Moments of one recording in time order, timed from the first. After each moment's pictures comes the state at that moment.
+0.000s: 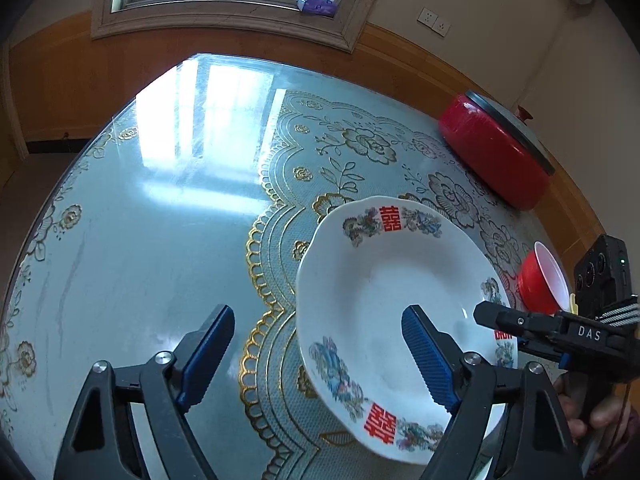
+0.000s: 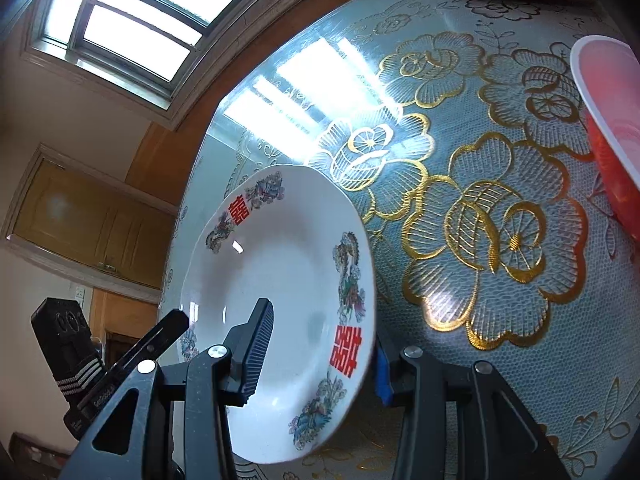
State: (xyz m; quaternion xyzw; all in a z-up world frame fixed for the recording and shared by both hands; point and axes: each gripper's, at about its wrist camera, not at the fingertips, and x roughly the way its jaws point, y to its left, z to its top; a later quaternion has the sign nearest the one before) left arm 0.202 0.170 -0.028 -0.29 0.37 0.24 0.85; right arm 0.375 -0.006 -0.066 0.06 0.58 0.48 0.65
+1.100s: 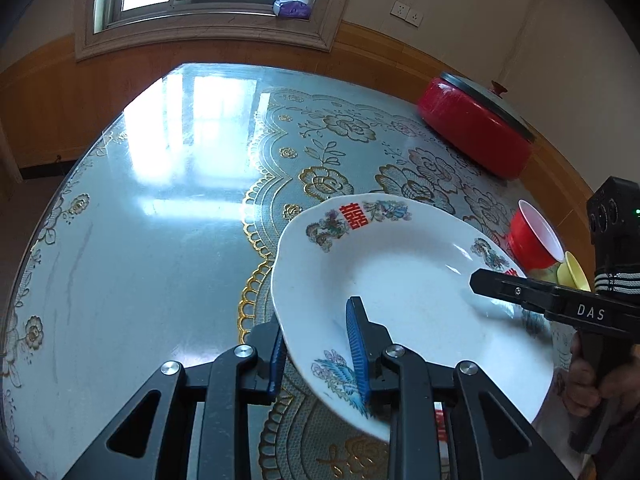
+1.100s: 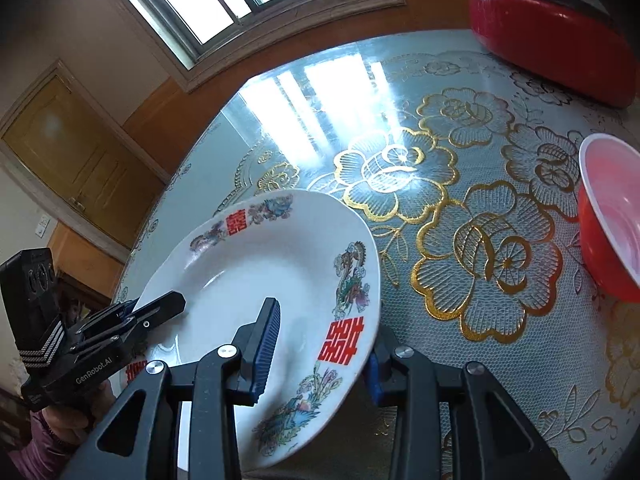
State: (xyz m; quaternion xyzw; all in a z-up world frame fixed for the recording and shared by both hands) left arm 0.166 0.135 -0.029 -0.24 0.37 0.22 0.87; right arm 0.320 -0.014 -0.040 -0.07 0.49 0.51 0.70
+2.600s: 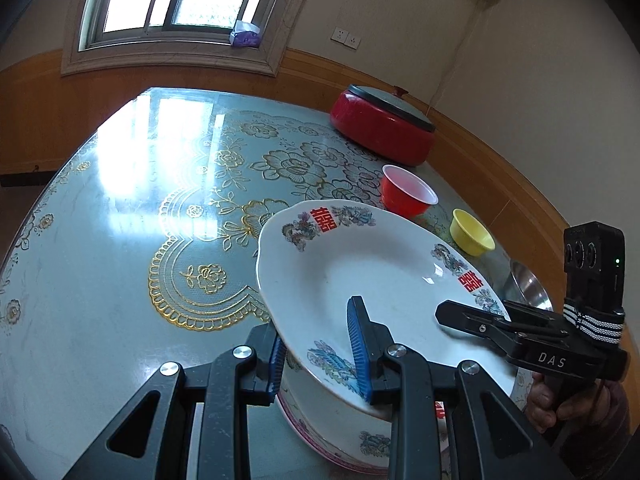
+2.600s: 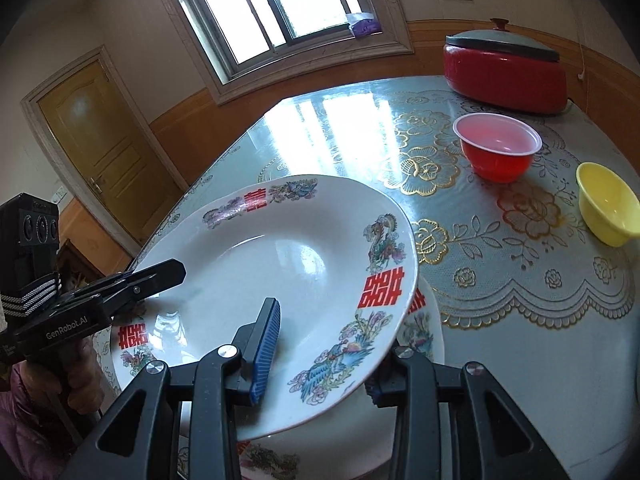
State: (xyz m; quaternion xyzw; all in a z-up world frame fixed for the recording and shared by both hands) left arm 0.079 -0.036 0.013 -0.24 0.31 0.16 0.90; right arm 0.211 -0.211 -0.001 -0.08 0.41 0.53 0.74
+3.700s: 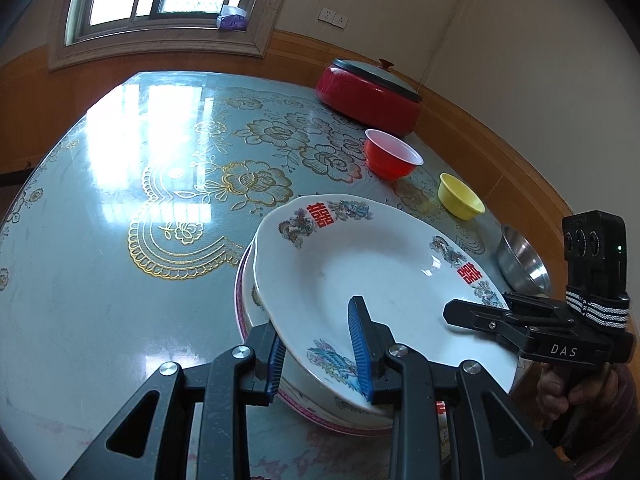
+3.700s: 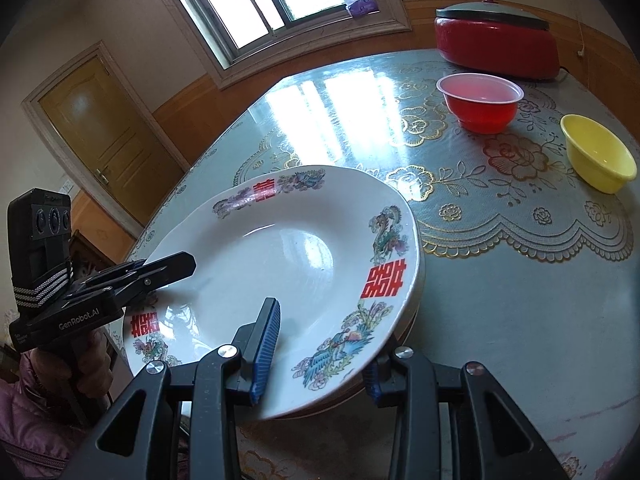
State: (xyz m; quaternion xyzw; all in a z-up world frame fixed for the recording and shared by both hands) left arm 0.072 -0.063 -0.005 -0.24 0.35 0.14 0.90; right arm 0.205 -0.245 -0.022 -0.08 0.45 0.54 0.71
